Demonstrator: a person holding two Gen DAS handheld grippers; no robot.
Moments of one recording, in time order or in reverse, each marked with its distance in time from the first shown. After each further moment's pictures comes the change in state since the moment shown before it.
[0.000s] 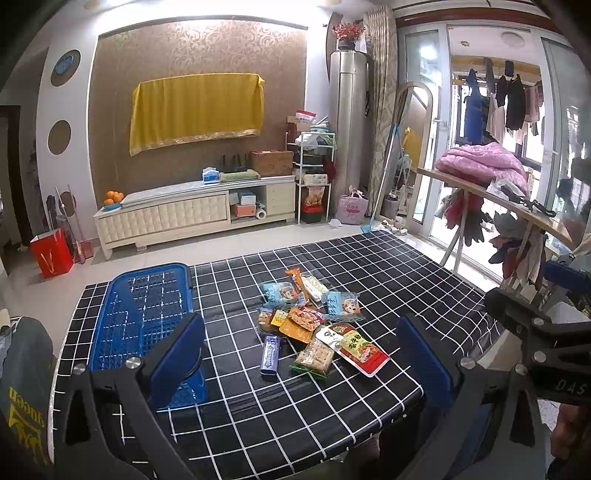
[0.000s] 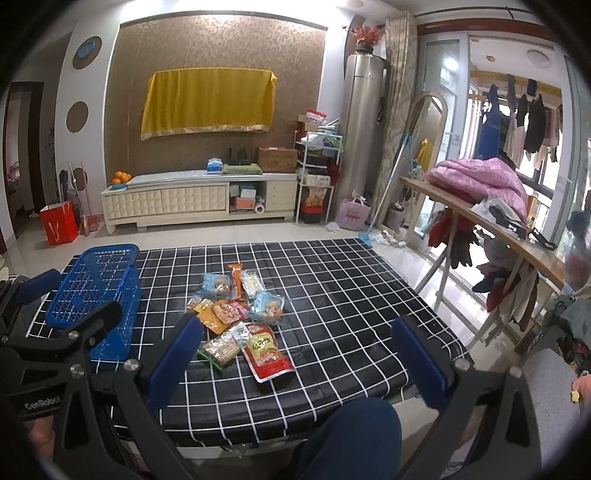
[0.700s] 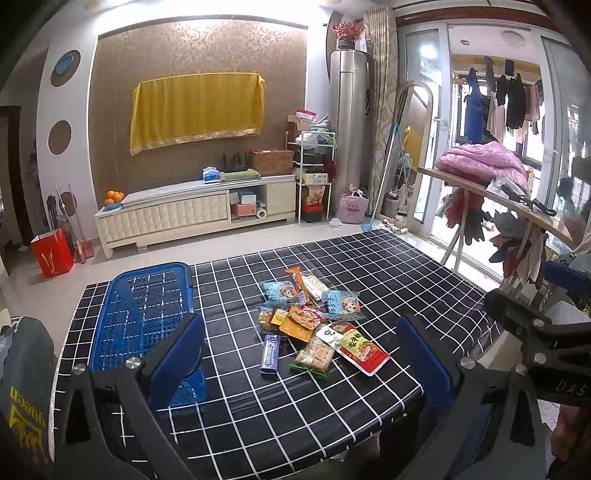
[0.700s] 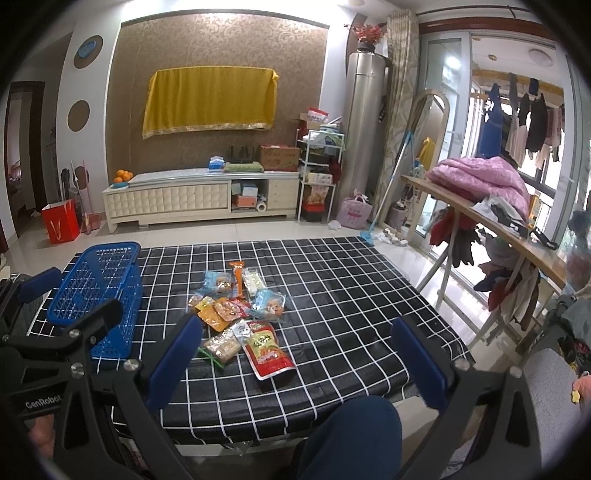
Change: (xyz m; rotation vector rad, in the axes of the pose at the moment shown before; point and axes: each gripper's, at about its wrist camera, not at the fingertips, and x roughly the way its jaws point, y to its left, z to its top) left arm 0.000 -0.002 -0.001 -0.002 0.003 0.000; right arm 0.000 -0.002 -0.001 0.003 0.008 0.007
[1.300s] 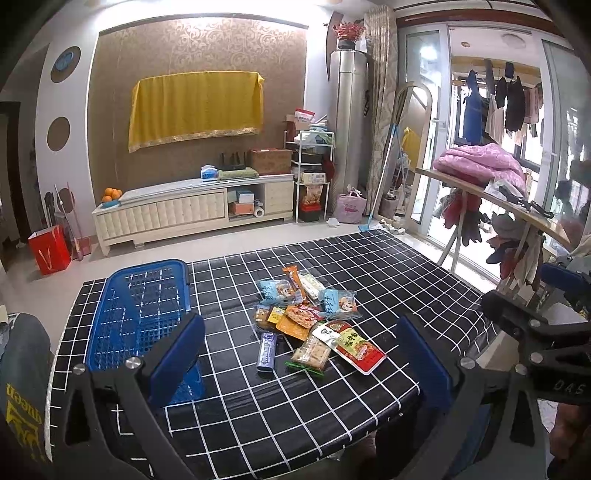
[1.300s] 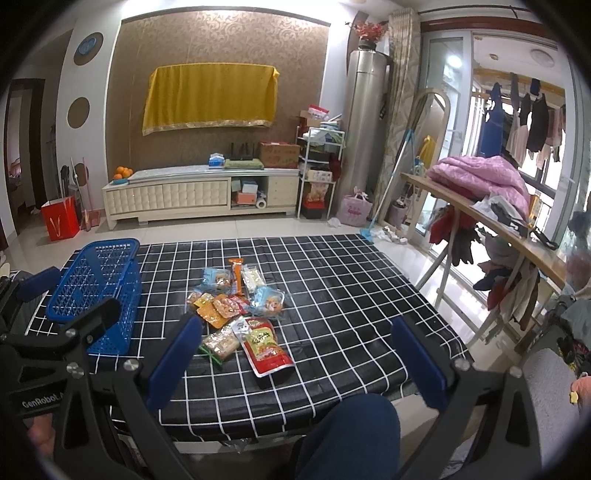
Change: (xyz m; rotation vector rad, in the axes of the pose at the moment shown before) left arm -0.001 0.001 -0.001 -0.008 0.002 -0.010; right arm 0.000 0.001 0.000 -0.014 0.011 -0.001
